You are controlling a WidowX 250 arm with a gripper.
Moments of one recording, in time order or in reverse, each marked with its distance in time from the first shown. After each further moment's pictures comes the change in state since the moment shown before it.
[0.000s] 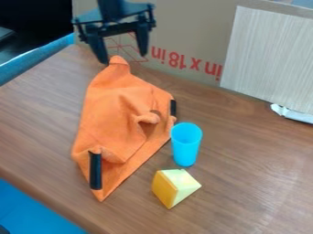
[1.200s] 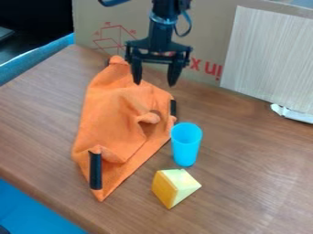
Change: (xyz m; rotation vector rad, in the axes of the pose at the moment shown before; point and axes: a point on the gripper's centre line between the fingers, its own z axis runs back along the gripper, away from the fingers) arm 0.008 -0.037 -0.082 0.267 0.127 -0.087
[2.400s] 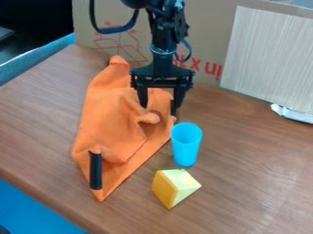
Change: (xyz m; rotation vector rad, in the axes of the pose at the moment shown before) arm -0.011 -0.013 -0.035 -0.111 -0.041 -0.051
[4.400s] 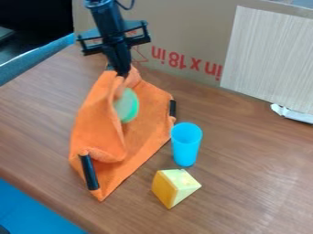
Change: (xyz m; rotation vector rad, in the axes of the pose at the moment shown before) arm 0.005 0.066 0.071 -0.236 -0.008 0.038
